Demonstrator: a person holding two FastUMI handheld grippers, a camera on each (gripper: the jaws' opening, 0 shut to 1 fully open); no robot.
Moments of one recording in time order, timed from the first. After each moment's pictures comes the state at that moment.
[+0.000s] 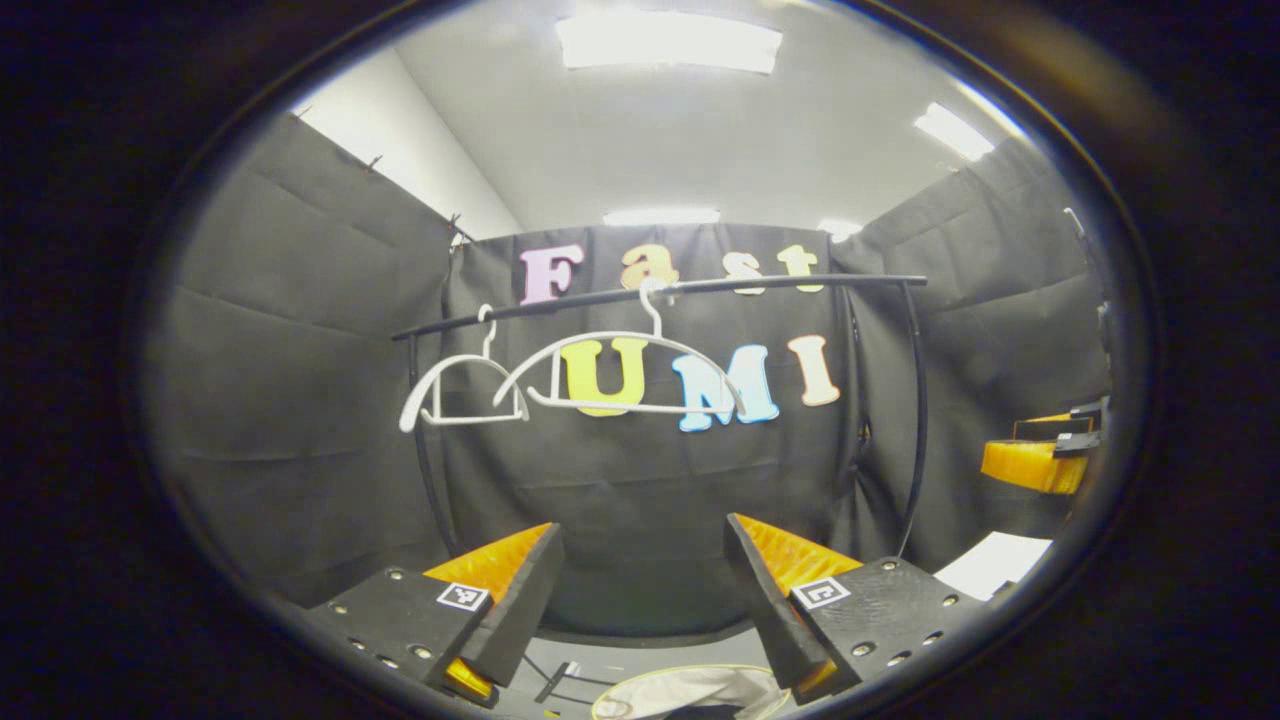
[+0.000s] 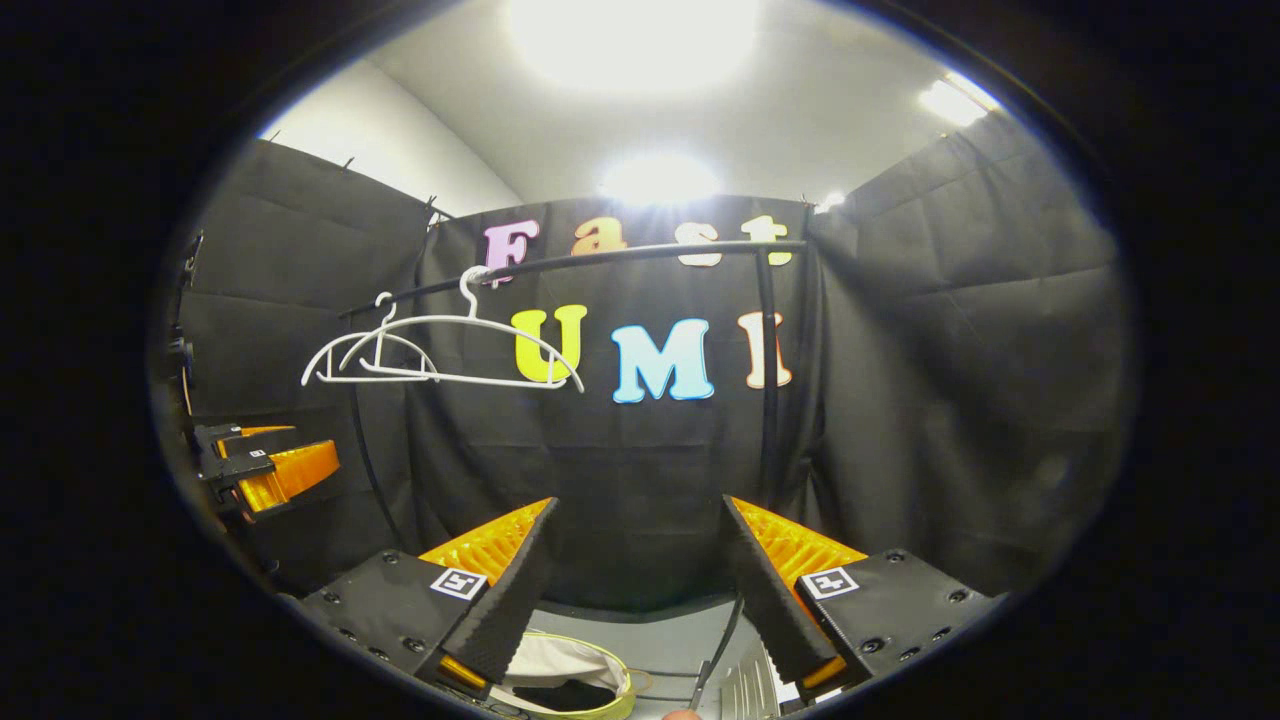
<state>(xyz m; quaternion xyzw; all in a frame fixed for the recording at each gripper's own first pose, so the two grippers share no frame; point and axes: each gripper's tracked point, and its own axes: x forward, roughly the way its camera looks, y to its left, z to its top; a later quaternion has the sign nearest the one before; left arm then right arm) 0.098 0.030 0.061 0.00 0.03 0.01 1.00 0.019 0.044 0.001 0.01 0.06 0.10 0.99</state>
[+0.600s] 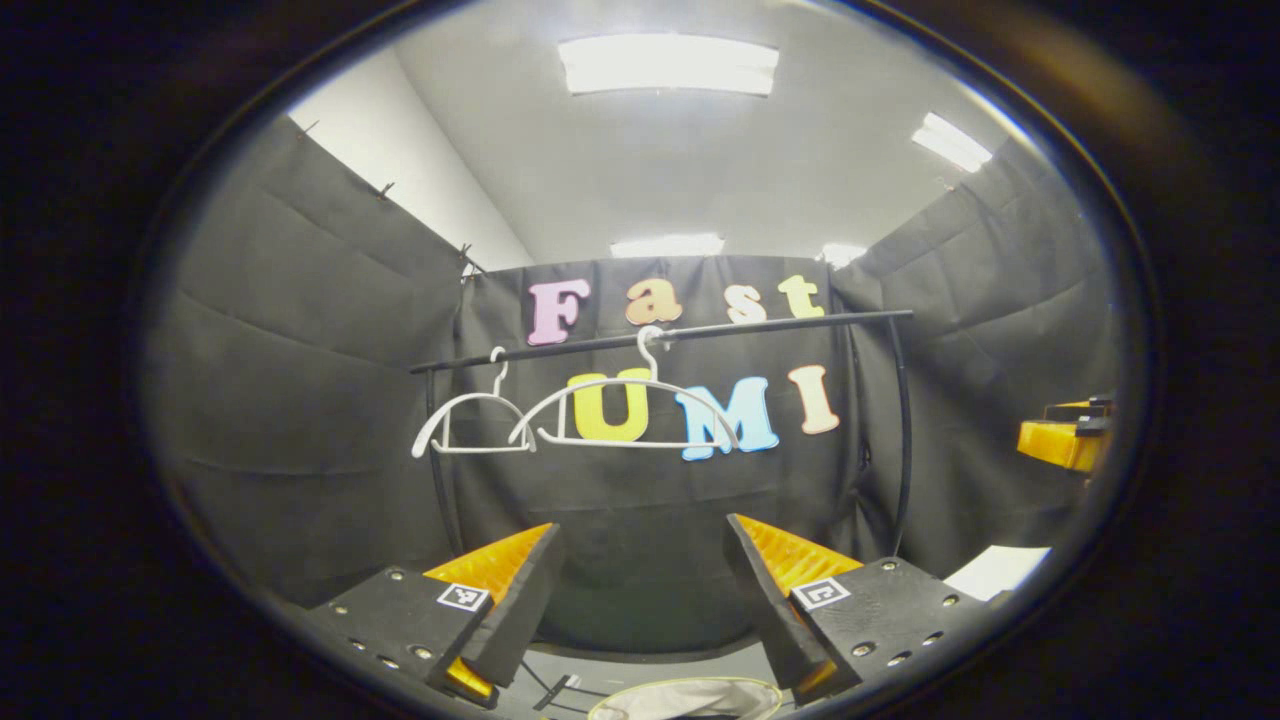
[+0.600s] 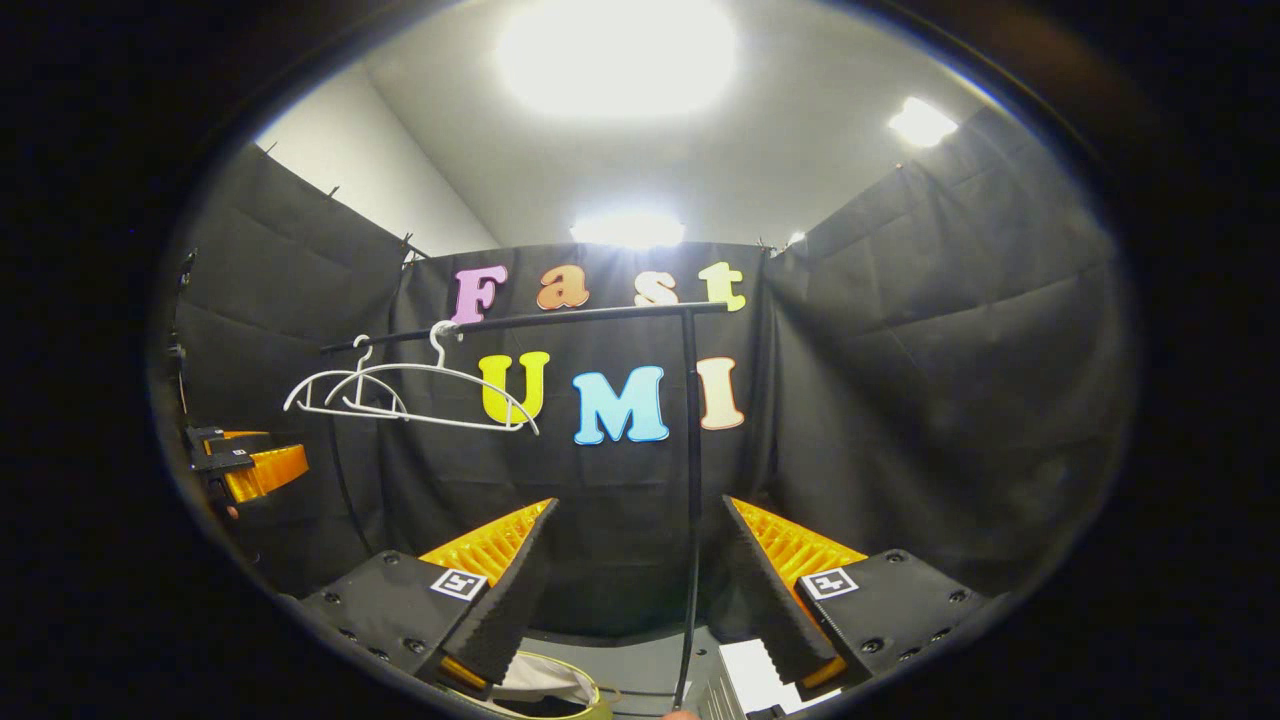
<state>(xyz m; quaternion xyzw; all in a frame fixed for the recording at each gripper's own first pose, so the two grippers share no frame) 0.082 0.024 0.087 -0.01 -0.01 0.01 1.00 -0.018 -0.016 0.026 0.01 0.00 0.05 1.00</state>
